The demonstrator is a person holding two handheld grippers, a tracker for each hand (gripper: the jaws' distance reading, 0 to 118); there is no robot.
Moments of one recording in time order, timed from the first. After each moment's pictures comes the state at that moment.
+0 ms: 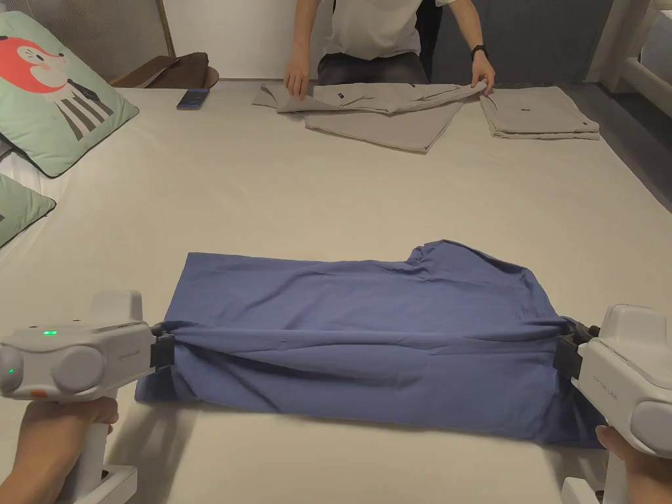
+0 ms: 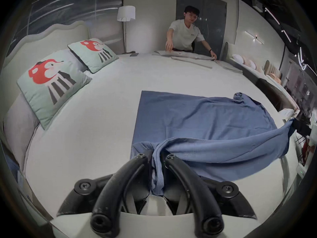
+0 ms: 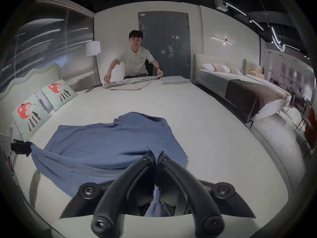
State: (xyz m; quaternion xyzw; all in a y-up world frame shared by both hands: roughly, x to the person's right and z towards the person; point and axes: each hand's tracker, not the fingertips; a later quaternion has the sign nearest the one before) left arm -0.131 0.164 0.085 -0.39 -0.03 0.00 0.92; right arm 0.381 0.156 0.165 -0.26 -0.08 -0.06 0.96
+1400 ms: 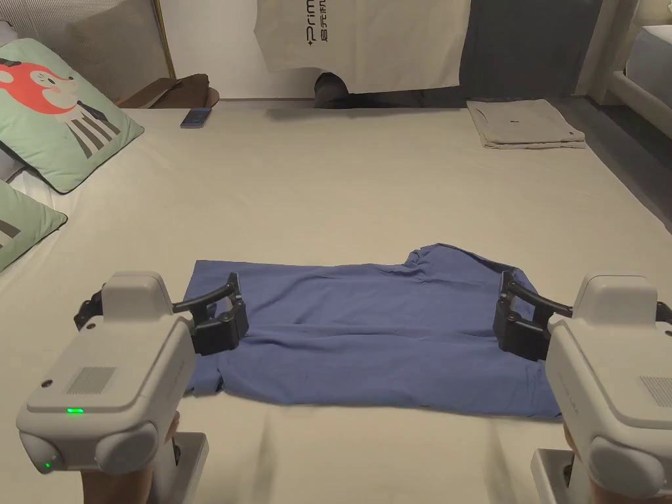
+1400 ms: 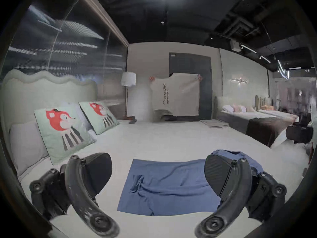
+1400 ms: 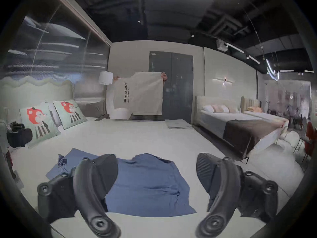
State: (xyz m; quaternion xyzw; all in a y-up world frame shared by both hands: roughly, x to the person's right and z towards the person) left arm -0.071 0.220 0.215 -0.07 -0.03 0.00 1.00; right arm 0.296 0.229 0.262 -0.07 -0.08 0.01 0.99
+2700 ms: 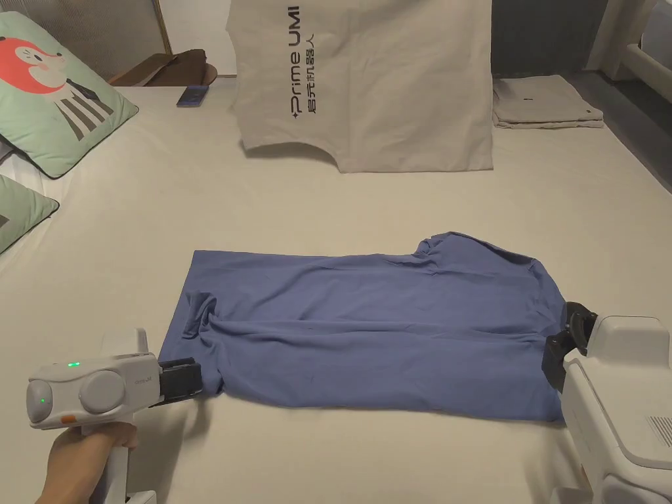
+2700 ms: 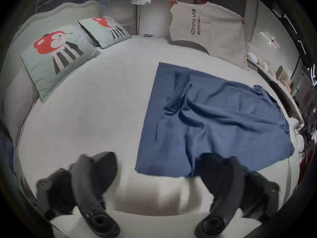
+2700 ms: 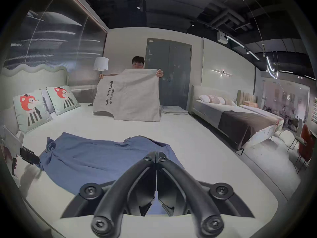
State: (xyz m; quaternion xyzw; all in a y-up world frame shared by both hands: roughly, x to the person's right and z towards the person) left arm -0.153 0.098 0.087 -0.44 0.02 0.04 0.90; right arm 0.307 0.182 0.232 -0.13 -0.10 0.02 0.99
